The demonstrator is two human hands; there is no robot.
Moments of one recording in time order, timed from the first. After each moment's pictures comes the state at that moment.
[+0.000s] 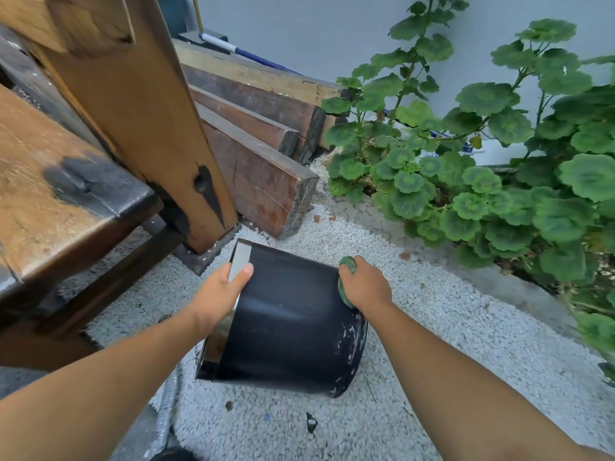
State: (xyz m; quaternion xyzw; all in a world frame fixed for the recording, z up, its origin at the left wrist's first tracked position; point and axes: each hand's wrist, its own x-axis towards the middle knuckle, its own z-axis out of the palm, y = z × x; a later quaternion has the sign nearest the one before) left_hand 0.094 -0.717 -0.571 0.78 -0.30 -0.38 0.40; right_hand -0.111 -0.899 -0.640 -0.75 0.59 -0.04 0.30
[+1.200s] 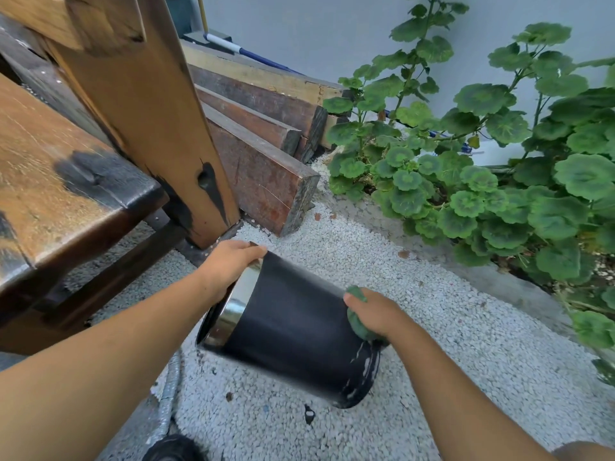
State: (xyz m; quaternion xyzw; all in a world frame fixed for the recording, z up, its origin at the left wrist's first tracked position) left_hand 0.103 -0.750 -0.548 0.77 -0.25 -0.43 0.40; right_hand -0.168 -0.861 -0.620 -0.72 0.52 0.08 0.46
